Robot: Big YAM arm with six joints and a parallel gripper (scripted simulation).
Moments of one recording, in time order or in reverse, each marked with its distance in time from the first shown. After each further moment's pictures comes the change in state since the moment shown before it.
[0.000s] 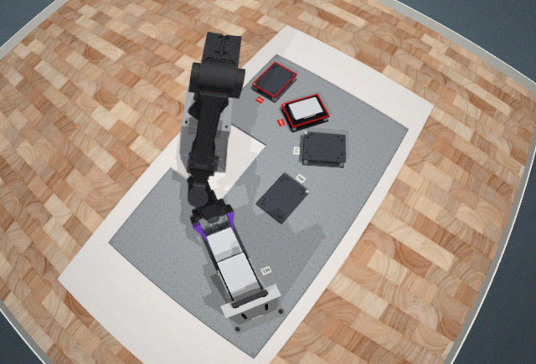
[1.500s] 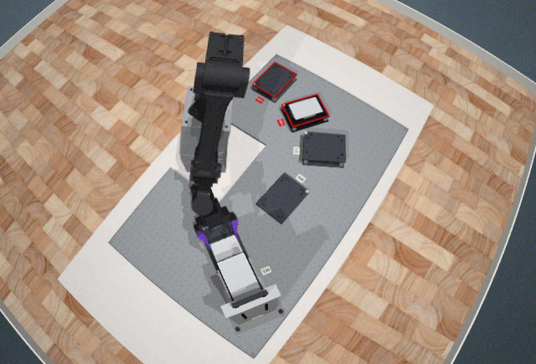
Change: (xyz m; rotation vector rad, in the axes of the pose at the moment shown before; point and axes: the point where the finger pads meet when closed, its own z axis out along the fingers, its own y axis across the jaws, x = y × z) arm -0.020 0.001 0.019 -0.001 0.001 0.000
